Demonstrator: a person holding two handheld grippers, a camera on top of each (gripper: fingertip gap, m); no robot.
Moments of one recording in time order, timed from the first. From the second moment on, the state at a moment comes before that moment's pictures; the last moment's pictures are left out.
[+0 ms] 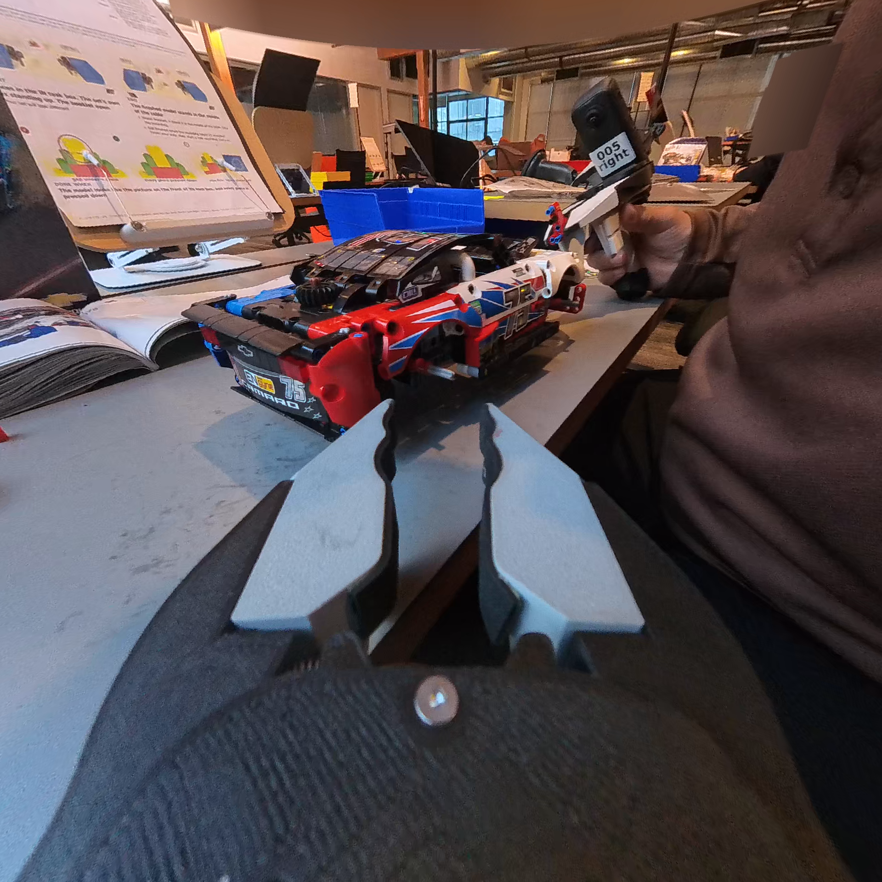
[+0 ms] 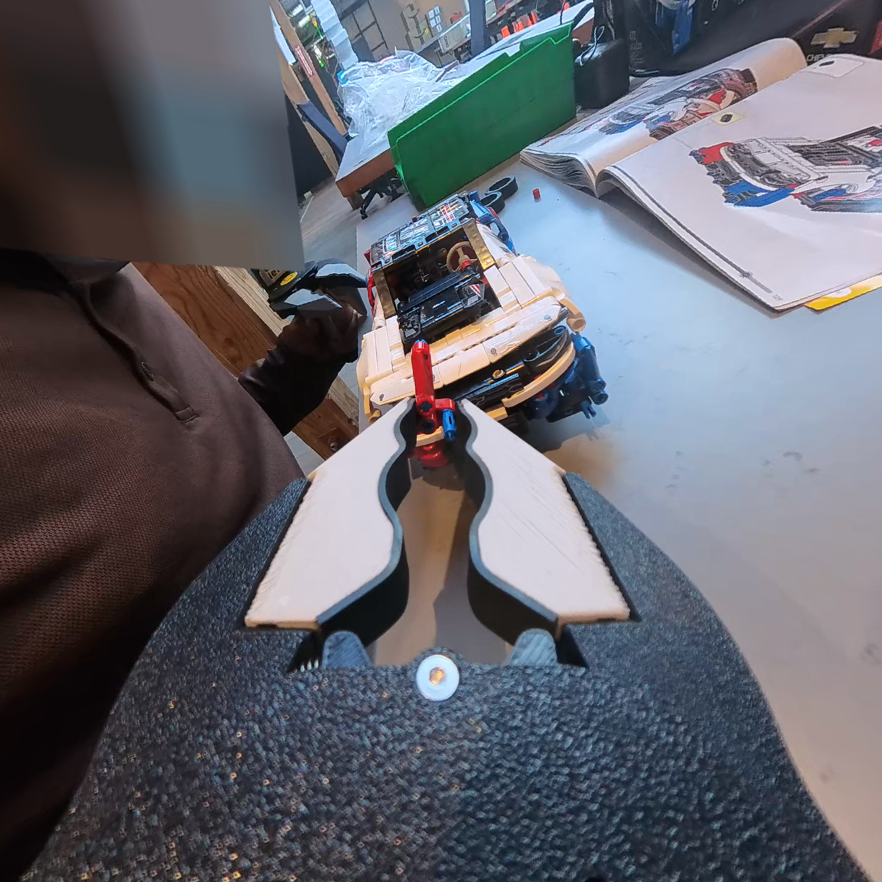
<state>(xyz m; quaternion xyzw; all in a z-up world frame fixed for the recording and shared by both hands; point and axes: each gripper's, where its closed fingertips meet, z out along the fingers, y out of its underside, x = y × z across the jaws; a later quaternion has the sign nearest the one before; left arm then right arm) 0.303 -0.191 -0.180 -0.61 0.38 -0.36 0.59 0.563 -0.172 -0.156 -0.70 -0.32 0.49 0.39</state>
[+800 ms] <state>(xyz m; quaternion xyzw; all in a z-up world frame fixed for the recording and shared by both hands) 0.288 -0.190 -0.139 -0.58 0.39 -0.38 0.60 0.568 -0.160 -0.138 -0.68 -0.30 0.55 0.38</state>
